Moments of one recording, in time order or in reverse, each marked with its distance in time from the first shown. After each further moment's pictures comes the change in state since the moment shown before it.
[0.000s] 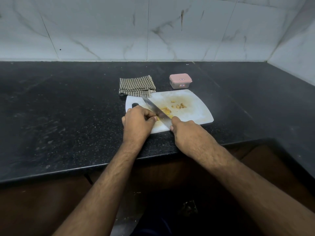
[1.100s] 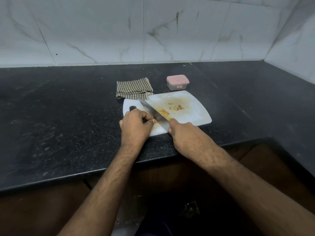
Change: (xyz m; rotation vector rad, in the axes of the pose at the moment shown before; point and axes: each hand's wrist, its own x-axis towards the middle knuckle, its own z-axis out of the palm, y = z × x) left_hand -0.002 0.006 -0.002 0.002 -0.007 -0.032; right_hand 0.001 0.003 0.000 0.034 -0.008 -0.012
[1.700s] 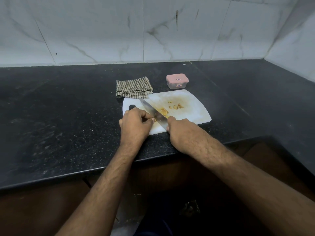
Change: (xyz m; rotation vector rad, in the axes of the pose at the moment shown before) left_hand -0.002 0.003 -0.002 0.014 -0.016 -0.007; right_hand 0.005 -0.010 -0.008 -0.038 -0.041 0.015
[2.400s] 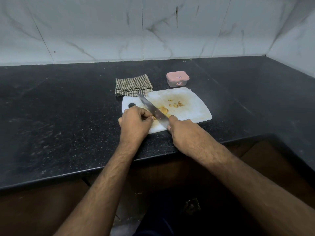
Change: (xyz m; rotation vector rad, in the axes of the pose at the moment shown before) left_hand 0.002 0.000 0.000 -0.013 -0.009 -0.021; right_hand 0.000 0.012 0.013 0.057 0.054 -0.035
